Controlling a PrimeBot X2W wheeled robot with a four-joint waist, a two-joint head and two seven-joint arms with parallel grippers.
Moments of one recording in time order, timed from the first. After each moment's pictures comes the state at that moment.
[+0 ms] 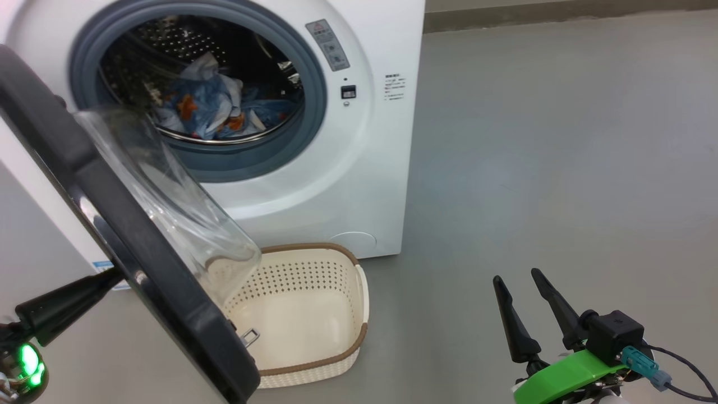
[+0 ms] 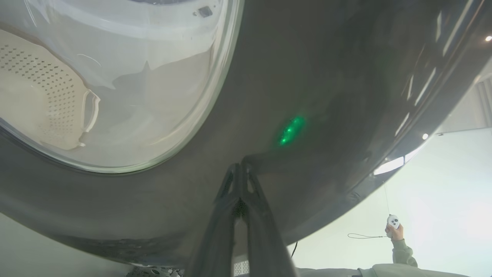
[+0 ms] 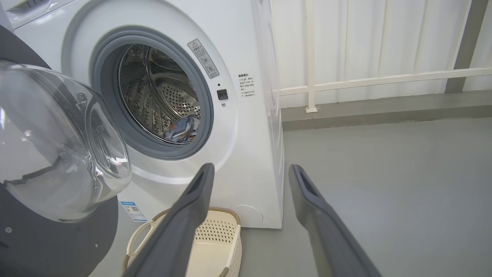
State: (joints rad) left arm -0.22 0.45 0.17 0.03 -1.77 0.07 1.04; right arm -0.08 -0.05 0.09 0.22 0.24 0.13 -0.26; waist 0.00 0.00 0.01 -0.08
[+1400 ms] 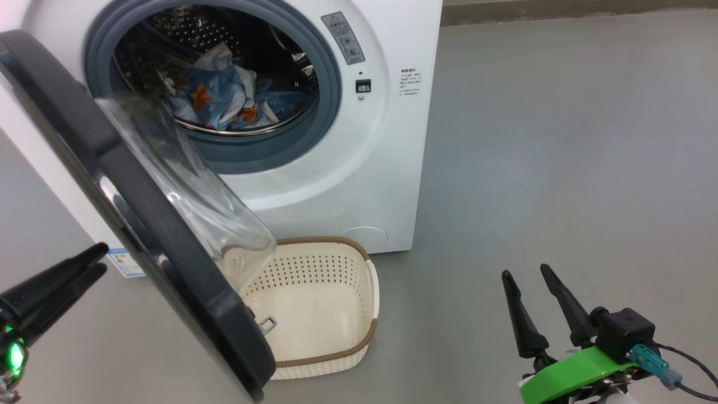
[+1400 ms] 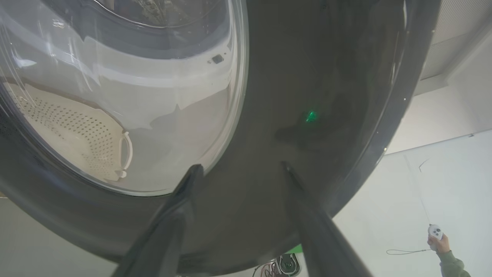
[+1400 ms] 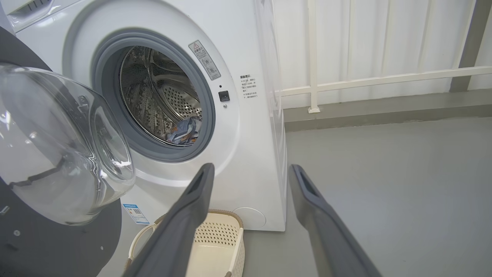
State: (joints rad) left arm -0.21 0.44 0.21 0.02 -1.67 -0.05 0.96; right arm -0.08 -0.05 0.06 0.20 0.25 0.13 -0.26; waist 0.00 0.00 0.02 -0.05
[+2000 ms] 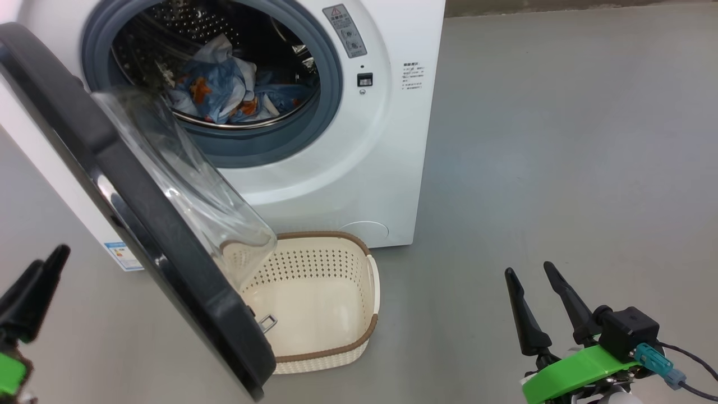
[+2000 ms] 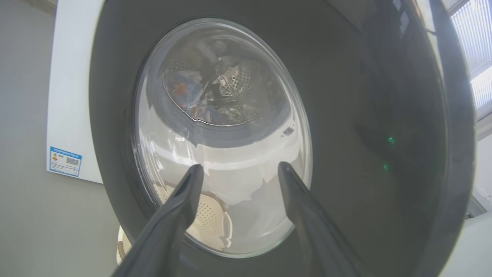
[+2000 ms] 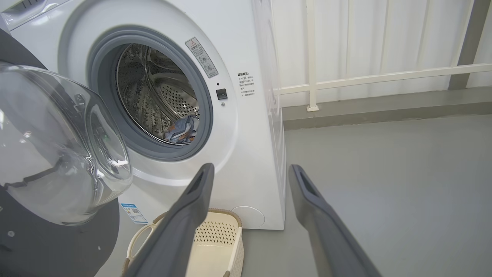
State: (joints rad) left arm -0.05 0.45 0.17 -0.11 -1.20 -0.12 0.38; right arm -0.08 -0.05 0.06 0.20 0.25 0.13 -0.26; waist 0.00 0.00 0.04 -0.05
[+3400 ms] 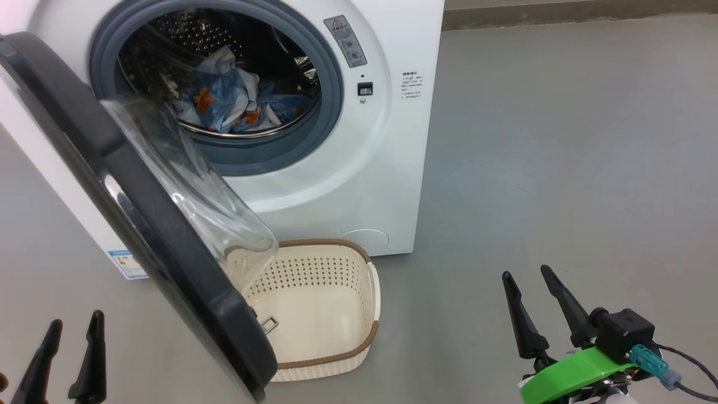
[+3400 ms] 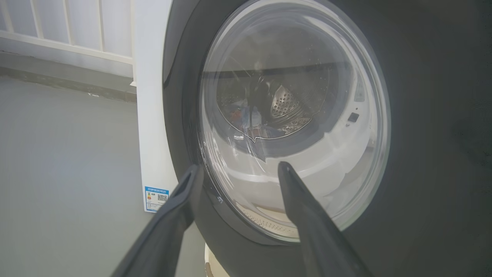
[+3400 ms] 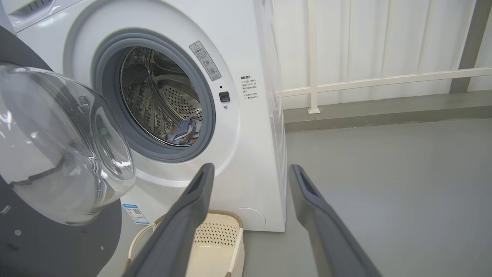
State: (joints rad) left arm 0.06 0.38 -0.06 0.11 -0.73 -0.13 -0.26; right arm -0.08 -0.05 0.06 0.21 0.25 0.13 -0.26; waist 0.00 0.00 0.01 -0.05
